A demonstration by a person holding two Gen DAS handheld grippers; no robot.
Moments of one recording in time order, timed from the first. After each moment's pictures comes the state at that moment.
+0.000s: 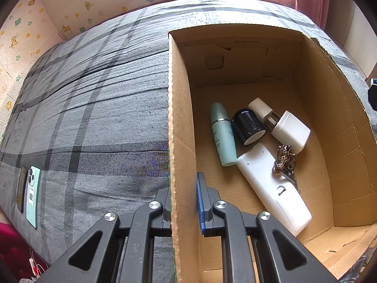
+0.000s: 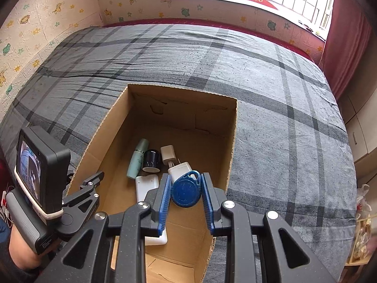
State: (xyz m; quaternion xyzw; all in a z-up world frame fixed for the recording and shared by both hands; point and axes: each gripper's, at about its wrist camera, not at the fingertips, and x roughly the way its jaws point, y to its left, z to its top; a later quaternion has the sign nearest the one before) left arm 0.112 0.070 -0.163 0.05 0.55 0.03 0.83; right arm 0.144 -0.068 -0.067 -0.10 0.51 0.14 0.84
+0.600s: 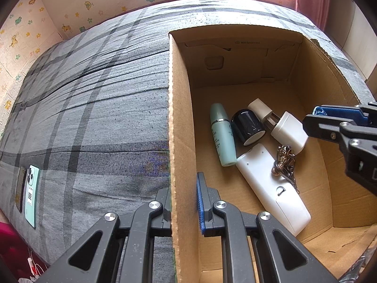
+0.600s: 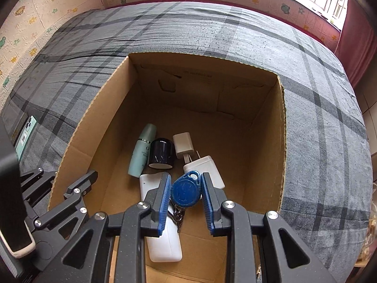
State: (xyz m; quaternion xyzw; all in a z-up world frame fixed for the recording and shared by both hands) left arm 0.112 0.071 -0.164 0.05 0.55 0.03 0.84; right arm 0.171 -0.038 -0.135 -0.10 0.56 0.15 0.81
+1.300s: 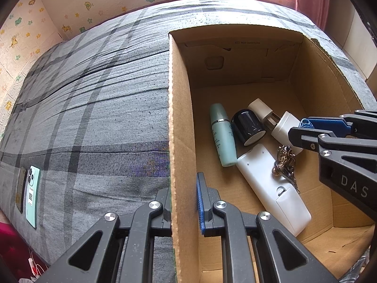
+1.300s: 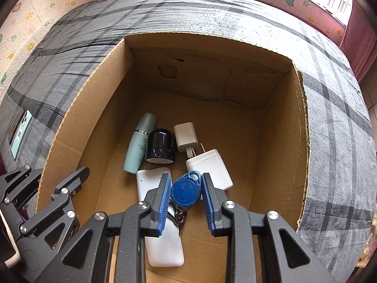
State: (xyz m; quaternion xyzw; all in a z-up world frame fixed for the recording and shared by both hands) left arm 0.112 0.070 -0.164 0.05 0.55 0.03 0.84; right arm 0.179 -0.033 -0.157 -0.10 0.58 0.15 0.79
